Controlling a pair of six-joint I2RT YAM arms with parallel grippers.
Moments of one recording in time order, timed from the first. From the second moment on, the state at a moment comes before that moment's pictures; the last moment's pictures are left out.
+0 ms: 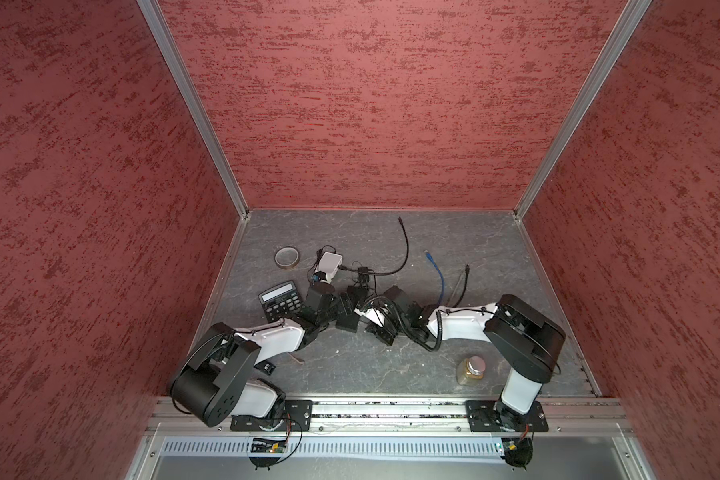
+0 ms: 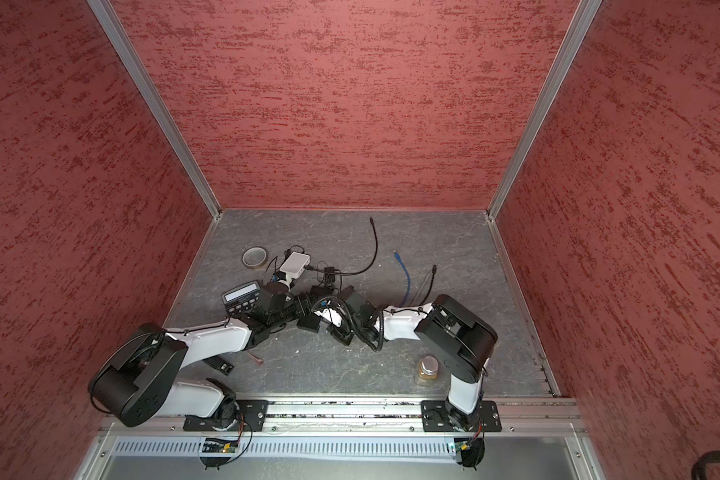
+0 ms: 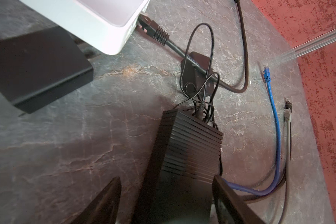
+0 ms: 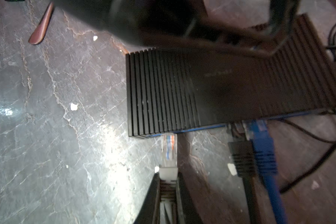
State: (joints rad) left arm -0.49 1.40 0.45 0.26 0.02 -0.75; right arm 0.89 1.79 0.85 0.10 -0.27 -0.16
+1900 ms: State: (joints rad) left arm -0.59 1.52 0.47 0.33 -0.11 -0.84; right arm 1.00 1.80 0.89 0.08 -0.06 -0.12
